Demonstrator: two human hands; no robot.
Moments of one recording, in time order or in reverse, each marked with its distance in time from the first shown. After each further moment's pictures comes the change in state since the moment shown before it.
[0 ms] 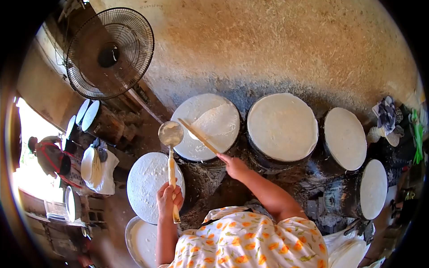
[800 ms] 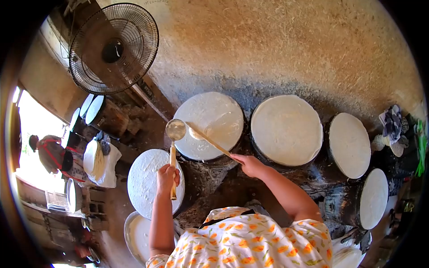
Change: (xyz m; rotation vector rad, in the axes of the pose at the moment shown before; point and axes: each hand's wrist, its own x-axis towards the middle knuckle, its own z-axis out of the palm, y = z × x) left_hand 0.080 -0.001 -0.002 0.425 0.169 -0.044; right_hand -0.010 -0.012 -0.078 0.029 -0.258 0.100
